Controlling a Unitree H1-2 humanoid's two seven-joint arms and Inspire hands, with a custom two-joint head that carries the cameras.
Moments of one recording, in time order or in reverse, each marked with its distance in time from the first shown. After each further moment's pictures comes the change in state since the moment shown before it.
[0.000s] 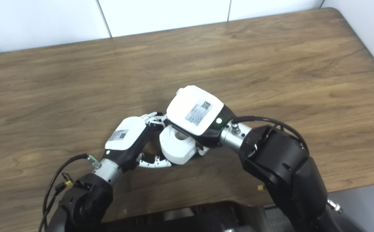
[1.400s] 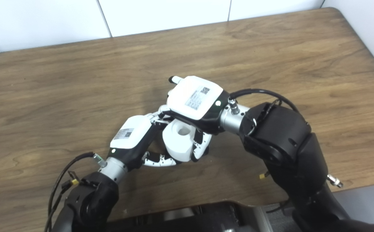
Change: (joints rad) left arm -0.008 -0.029 -0.017 0.009 0.039 0.012 -0.007; right arm -0.157 -0.038 -0.004 -0.011 0.137 0.136 0.252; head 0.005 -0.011
